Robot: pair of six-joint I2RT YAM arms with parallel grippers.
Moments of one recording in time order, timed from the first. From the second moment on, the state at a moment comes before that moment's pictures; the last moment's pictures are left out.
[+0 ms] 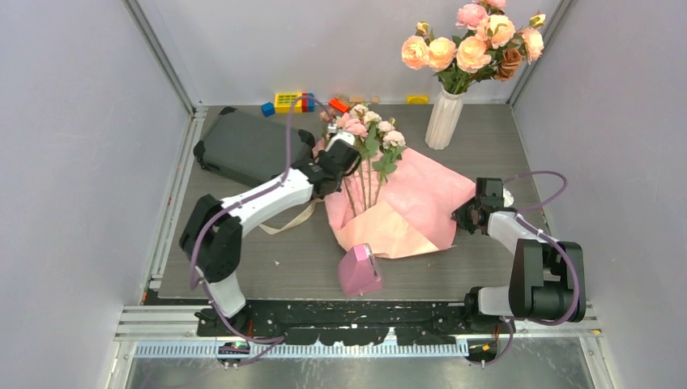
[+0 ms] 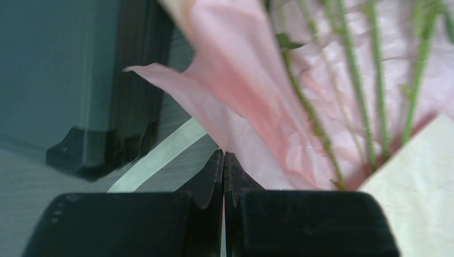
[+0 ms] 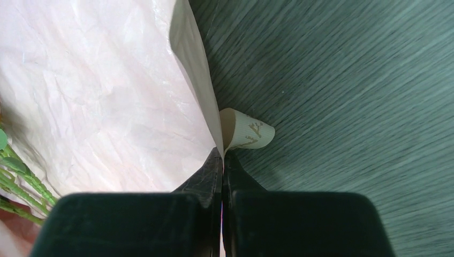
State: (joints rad) left arm -0.79 1.78 1.41 -0.53 -0.53 -0.26; right arm -0.10 1.34 0.55 -0.18 0.01 0.85
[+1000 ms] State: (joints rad) left arm -0.63 1.40 0.89 -0.50 -0.53 -0.48; right arm -0.10 1.27 0.51 -0.21 0.25 0.93
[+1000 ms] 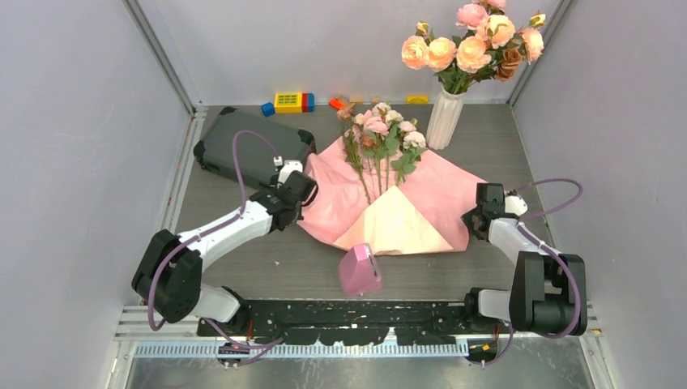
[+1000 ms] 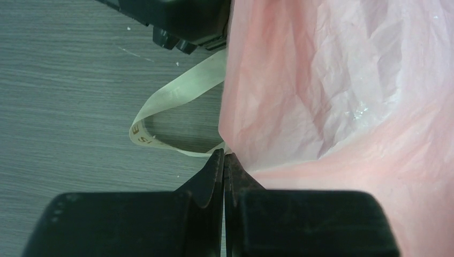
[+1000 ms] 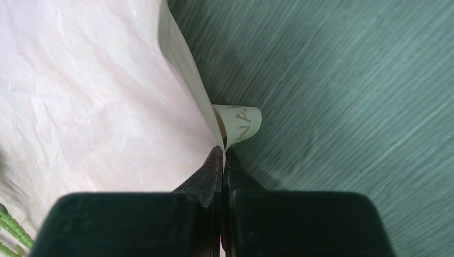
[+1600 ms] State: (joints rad) left arm -0.63 1.36 0.88 -0.55 -0.49 -0.47; right arm -0.10 1.25 0.52 -0.24 0.29 0.93
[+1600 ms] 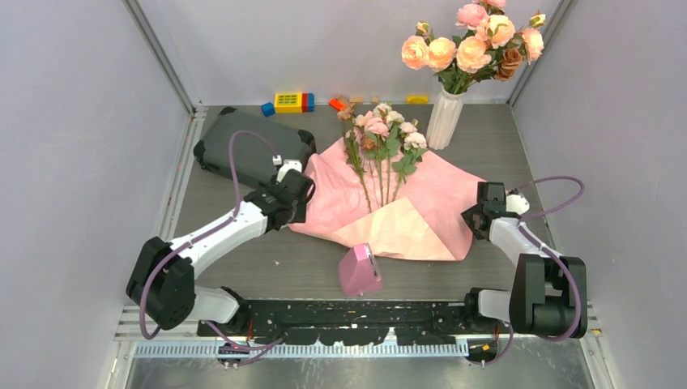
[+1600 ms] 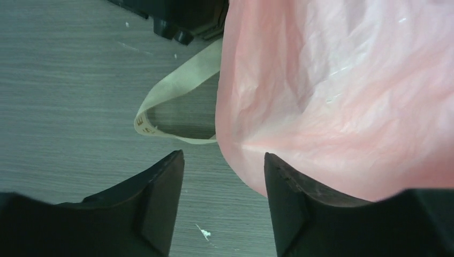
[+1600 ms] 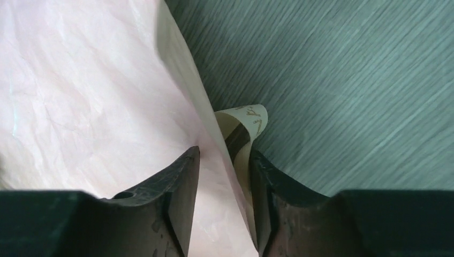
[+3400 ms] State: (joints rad) left arm -0.49 1.84 1.17 -0.26 0.16 -0.43; right arm 0.07 1.62 0.76 -0.05 -0.67 0.60
